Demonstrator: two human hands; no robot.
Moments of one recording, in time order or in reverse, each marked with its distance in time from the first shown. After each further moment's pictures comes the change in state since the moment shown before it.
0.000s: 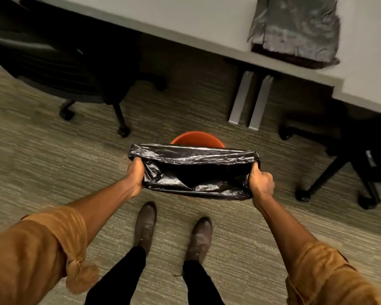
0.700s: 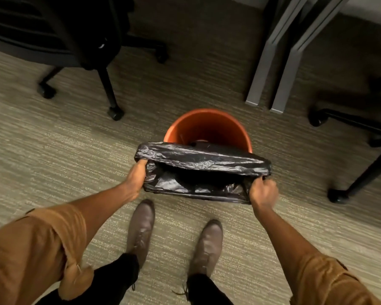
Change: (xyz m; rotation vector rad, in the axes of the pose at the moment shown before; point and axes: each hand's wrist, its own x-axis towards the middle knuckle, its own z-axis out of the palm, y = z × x) left_hand 0.162 -0.121 -0.010 0.218 -0.077 0.013; right_hand 0.103 0.106 0.143 -0.045 0.076 -0.140
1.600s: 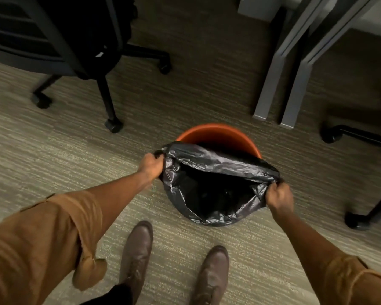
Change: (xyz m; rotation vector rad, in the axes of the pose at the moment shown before) left_hand 0.105 0.048 0.038 0.363 0.172 0.191; right_hand 0.095 -0.004 0.032 -0.193 -0.069 -0.217
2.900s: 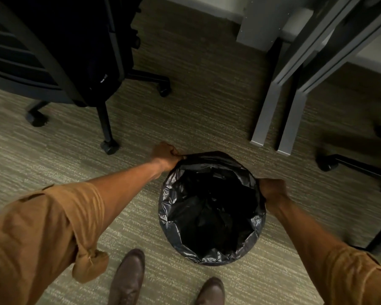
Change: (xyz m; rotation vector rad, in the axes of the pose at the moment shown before) left_hand 0.052 0.119 0.009 0.267 -0.065 0.265; right_hand 0.082 -0.099 0.000 0.532 -0.104 0.291
